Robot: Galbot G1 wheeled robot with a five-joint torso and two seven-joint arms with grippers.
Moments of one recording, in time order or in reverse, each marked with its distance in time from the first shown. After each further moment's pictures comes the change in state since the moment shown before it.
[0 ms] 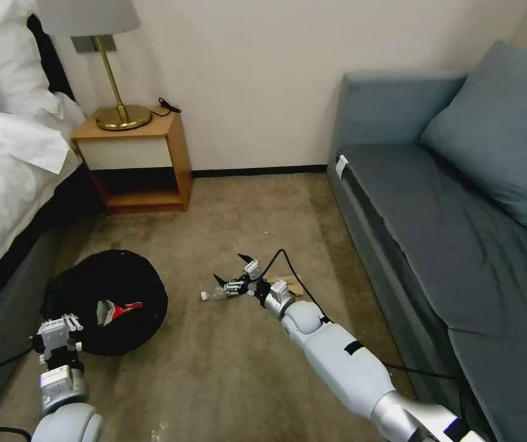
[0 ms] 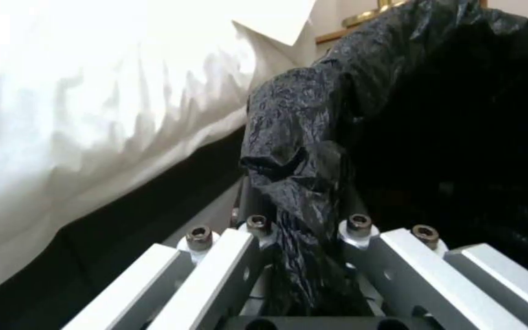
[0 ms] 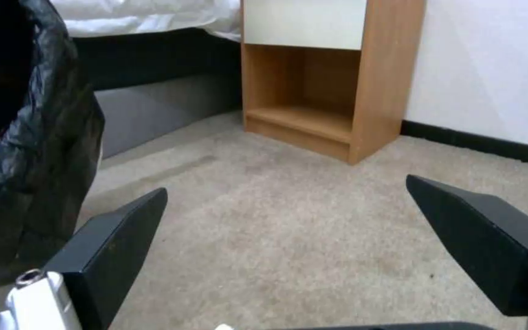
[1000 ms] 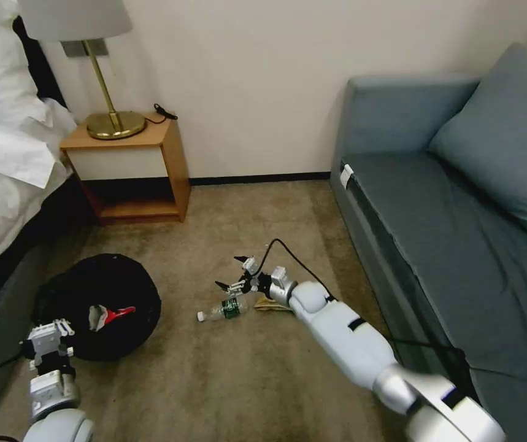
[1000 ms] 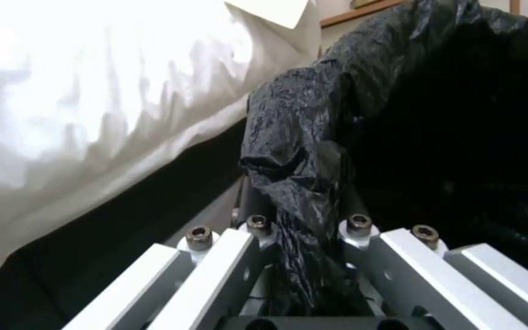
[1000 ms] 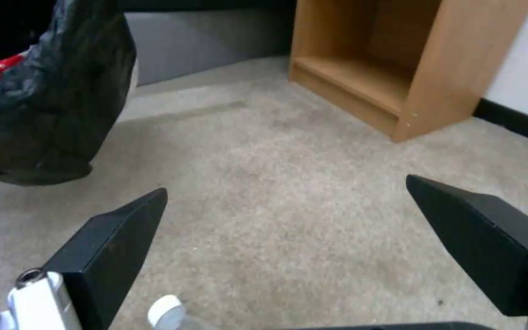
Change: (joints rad) left arm 0.026 0.021 -0.031 0.028 -0.028 -0.001 0.002; right arm 0.205 0.031 -0.012 -0.225 -0.082 -0.065 -0.300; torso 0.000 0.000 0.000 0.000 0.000
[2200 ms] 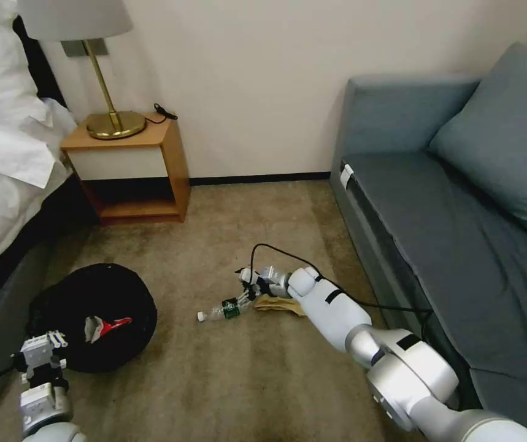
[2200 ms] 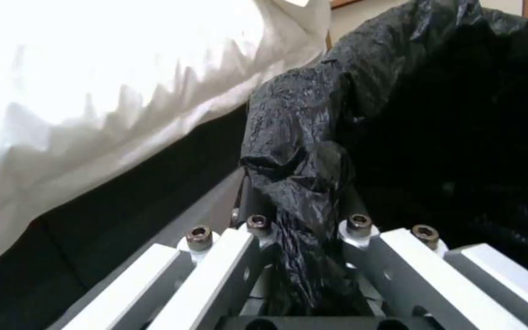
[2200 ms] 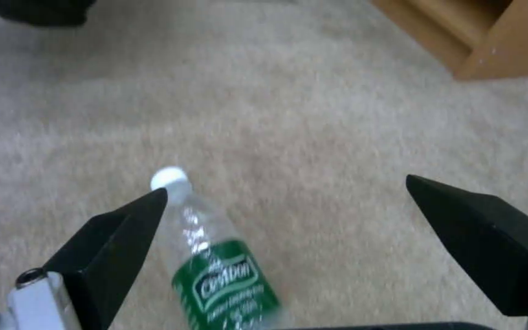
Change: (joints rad) left arm 0.044 0.000 -0.011 0.007 -0.026 -0.026 0.001; right arm 0.113 0.103 0.031 -0.303 -0.312 0.086 -0.083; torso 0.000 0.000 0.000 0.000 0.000
